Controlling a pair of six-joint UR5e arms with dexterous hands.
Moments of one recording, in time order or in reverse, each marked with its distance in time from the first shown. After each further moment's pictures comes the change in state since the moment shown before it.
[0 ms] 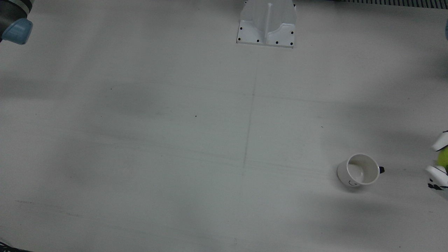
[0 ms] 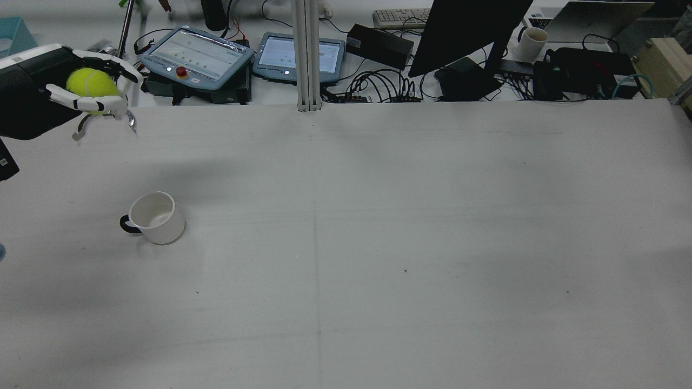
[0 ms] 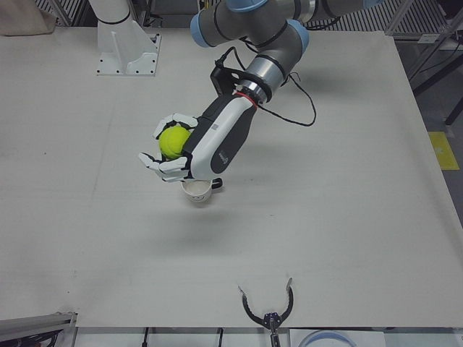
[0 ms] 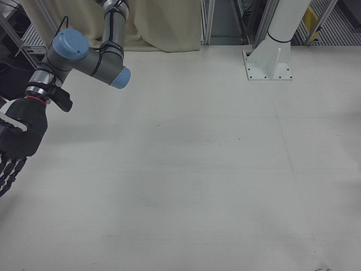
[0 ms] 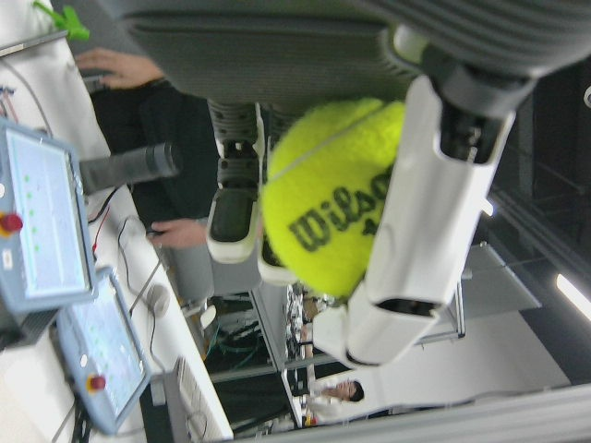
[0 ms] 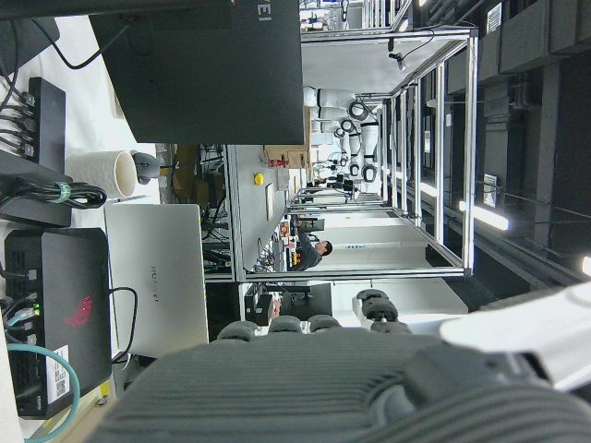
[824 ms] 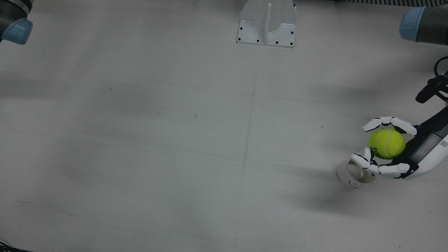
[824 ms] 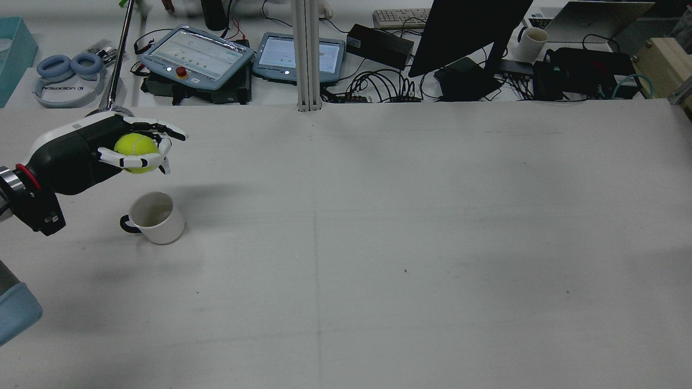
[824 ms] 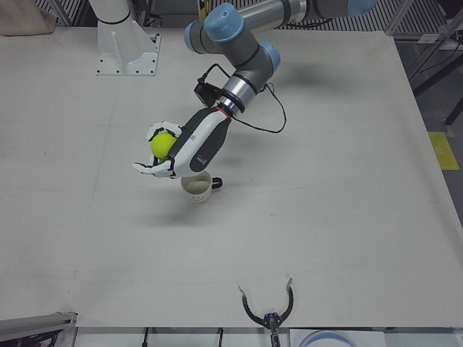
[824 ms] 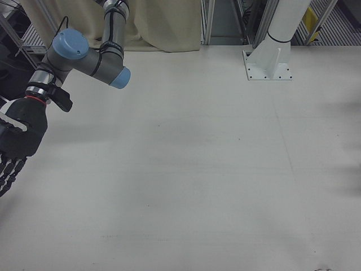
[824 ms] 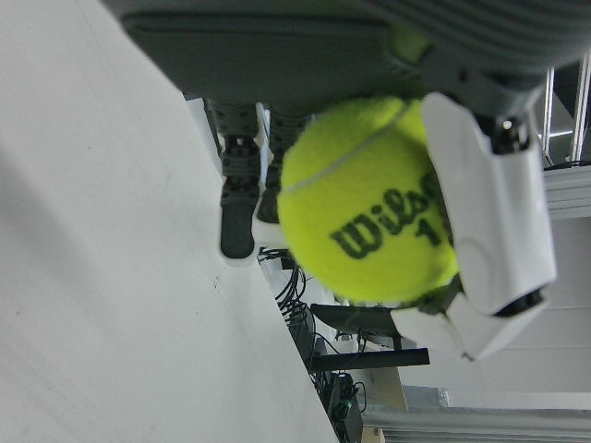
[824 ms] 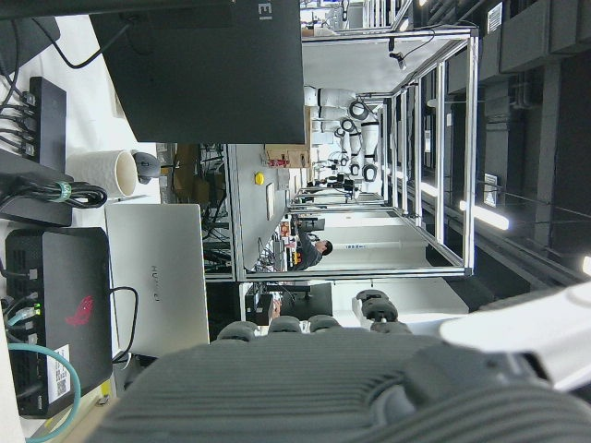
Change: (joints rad) left arm 0.178 0.058 0.014 -0.021 -0.081 0.030; right arm 0.000 0.000 0.000 0.000 0.000 0.000
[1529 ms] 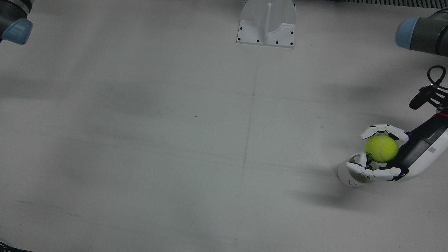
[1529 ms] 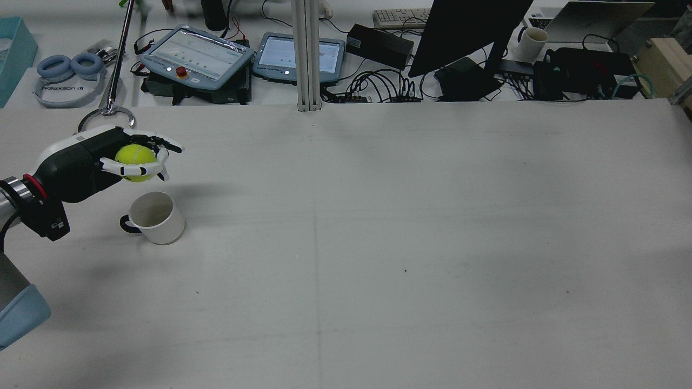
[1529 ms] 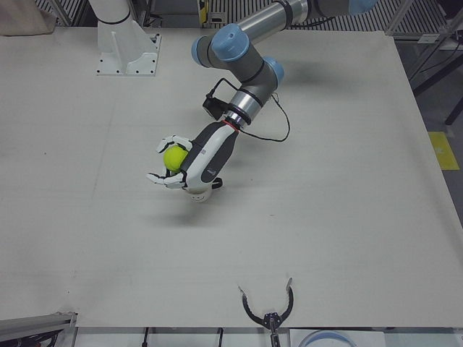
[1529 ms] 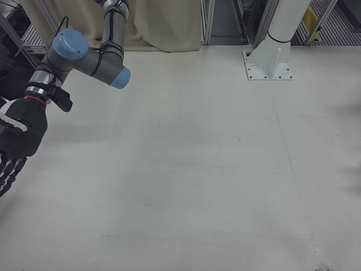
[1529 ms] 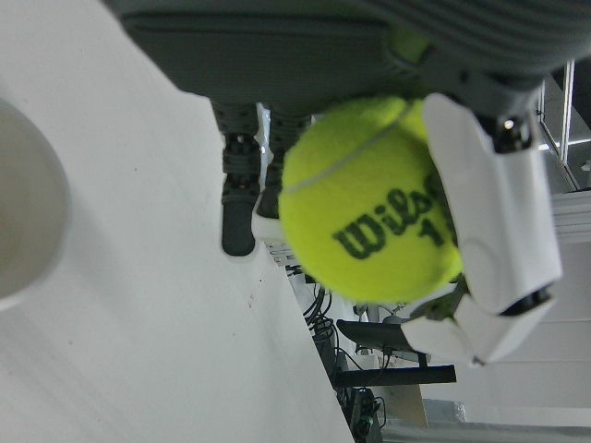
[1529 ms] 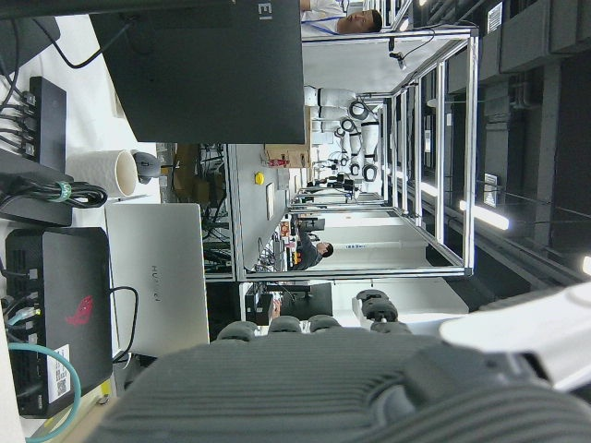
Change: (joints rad) left arm 0.011 0.018 0.094 -0.081 -0.015 -0.005; right arm 0.000 0.000 0.000 0.000 0.000 0.000
